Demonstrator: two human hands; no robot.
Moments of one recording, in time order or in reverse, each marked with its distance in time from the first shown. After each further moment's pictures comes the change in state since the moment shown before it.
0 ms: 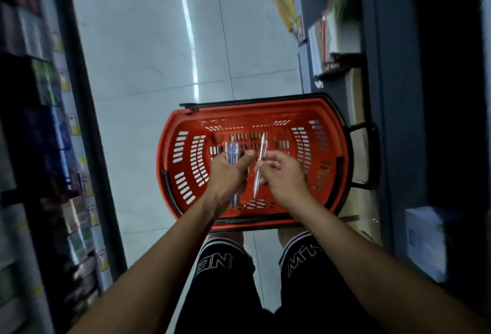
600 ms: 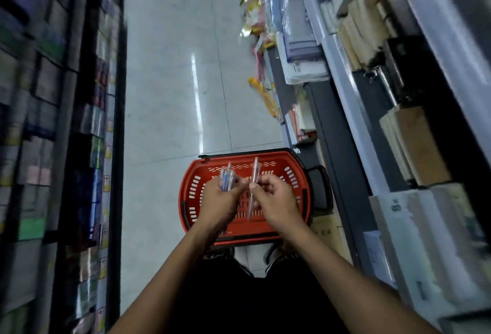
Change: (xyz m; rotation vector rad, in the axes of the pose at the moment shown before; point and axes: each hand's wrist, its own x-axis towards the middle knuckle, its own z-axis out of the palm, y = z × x) left_hand -0.215 0.091 0.022 0.160 0.095 0.406; right_hand -0.192 -0.114 -0.043 0.064 0.017 -0.341
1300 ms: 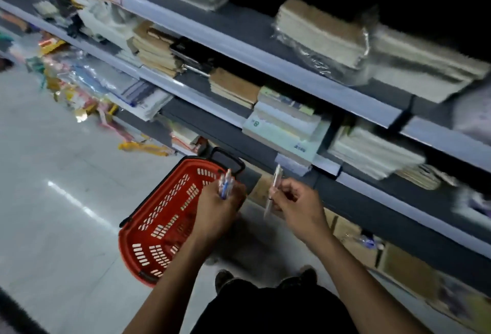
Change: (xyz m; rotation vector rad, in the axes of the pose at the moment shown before) left_hand -0.121 -0.011 0.039 0.451 -0.726 0.488; right_hand -0.264 0.048 -0.017 0.199 0.947 0.001
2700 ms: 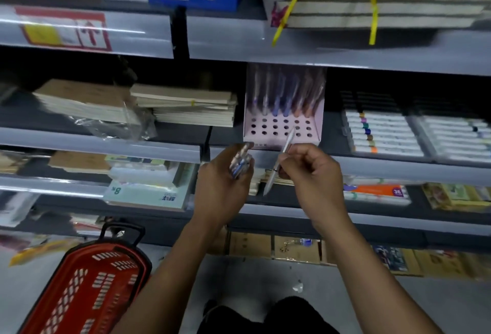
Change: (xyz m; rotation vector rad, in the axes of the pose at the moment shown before) left_hand 0.000 0.203 0.315 0.107 -0.270 0.698; right_hand -0.019 -0.015 -0.335 0.281 0.607 -0.261
